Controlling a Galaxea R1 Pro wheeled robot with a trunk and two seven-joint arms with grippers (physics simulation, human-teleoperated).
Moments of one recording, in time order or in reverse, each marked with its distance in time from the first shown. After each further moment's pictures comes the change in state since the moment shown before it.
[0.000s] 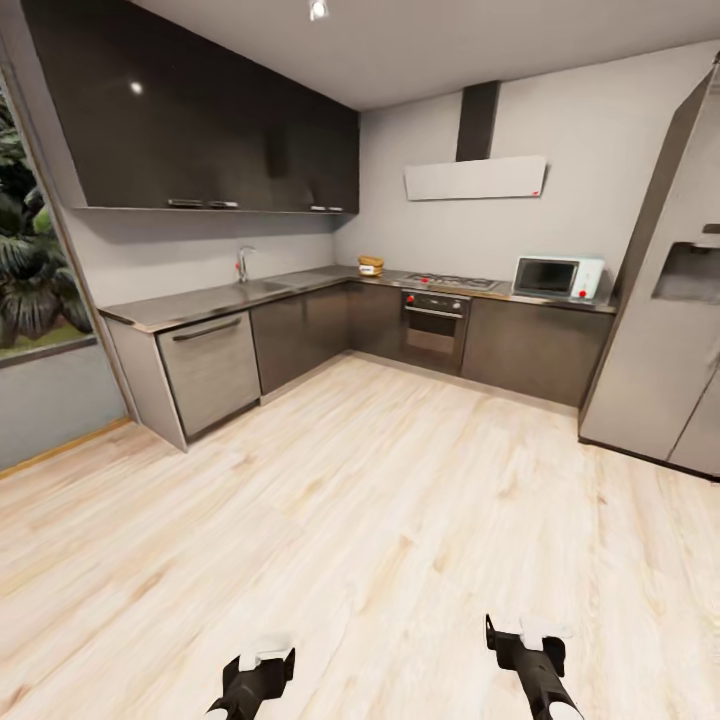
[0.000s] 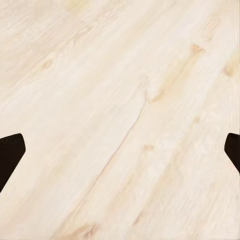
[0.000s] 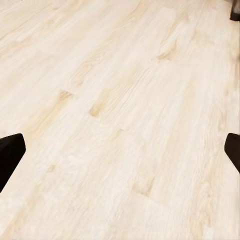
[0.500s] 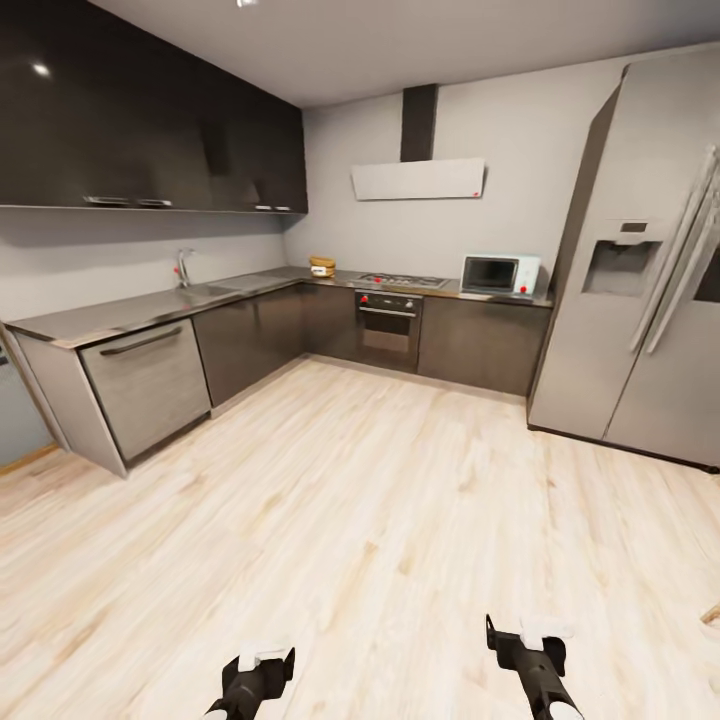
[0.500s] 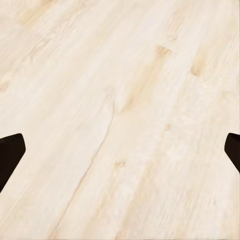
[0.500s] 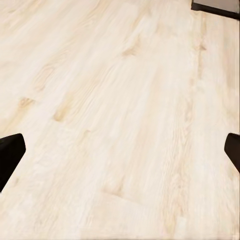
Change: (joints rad) left arm 0.005 0.000 0.002 -0.006 0.001 -0.002 0.000; right arm 0.000 -0.001 -0.001 0.000 0.000 0.000 0.000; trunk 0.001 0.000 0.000
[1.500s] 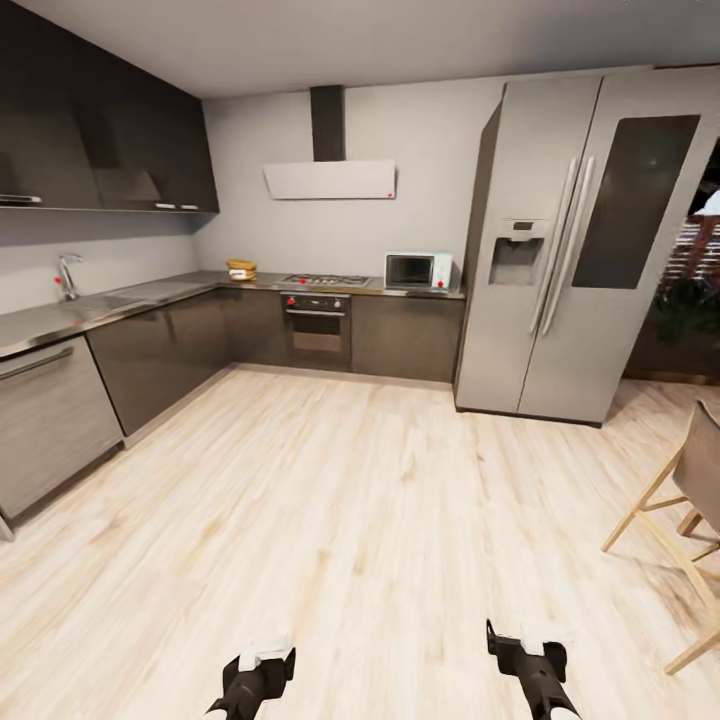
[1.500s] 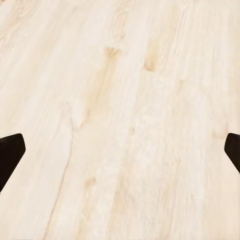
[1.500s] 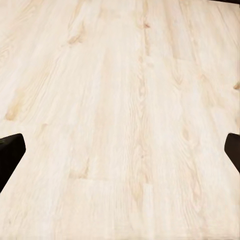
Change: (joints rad) left arm 0.000 0.001 -0.001 -0.001 -0.001 0.000 -0.009; right arm 0.009 0.001 0.000 0.002 -0.003 -0.001 0.000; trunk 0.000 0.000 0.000
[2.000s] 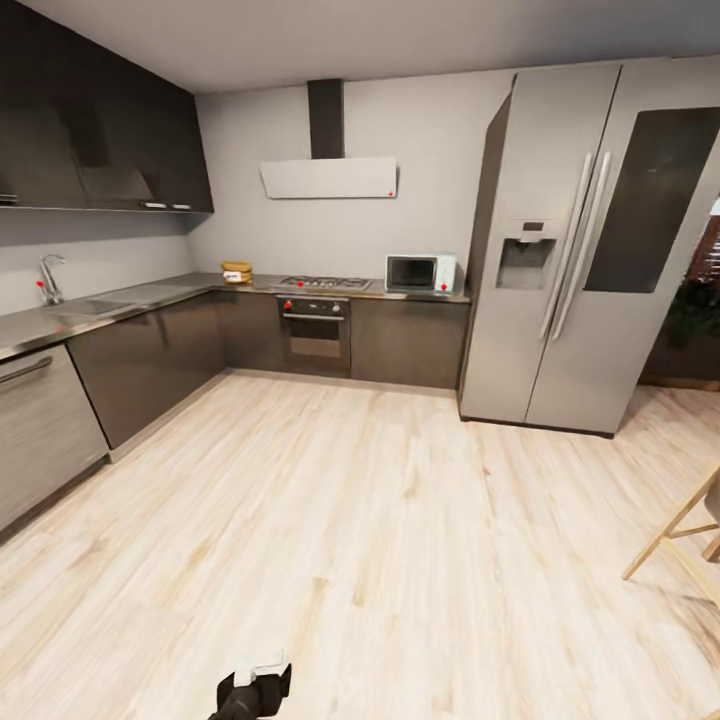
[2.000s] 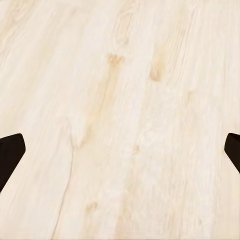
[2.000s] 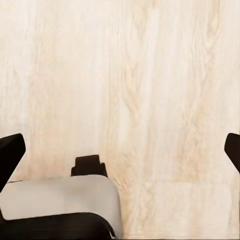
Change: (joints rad) left arm 0.018 0.008 0.003 0.015 0.002 0.017 0.003; right arm 0.050 0.009 -0.002 0.598 -0.006 0.002 0.003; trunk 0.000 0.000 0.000
